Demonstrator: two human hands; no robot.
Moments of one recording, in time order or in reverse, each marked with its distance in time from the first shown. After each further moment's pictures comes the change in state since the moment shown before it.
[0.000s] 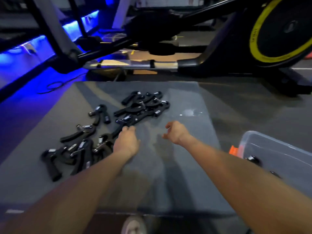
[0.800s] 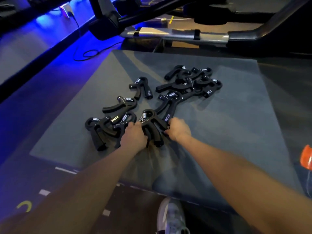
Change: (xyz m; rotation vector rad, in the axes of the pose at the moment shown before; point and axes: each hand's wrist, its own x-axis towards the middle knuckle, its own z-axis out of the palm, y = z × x) left_hand 0.015 -0.148 0.001 -0.021 -0.059 -0.216; right_hand 0.041 -0.080 0.168 -0.193 -0.081 -0.075
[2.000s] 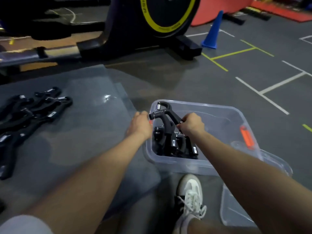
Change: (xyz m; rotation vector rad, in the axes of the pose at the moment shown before) left_hand -0.140 0.388 0.176 -0.016 -0.251 0.706; right_hand -0.190 0.390 -0.208 0.341 0.502 0.790
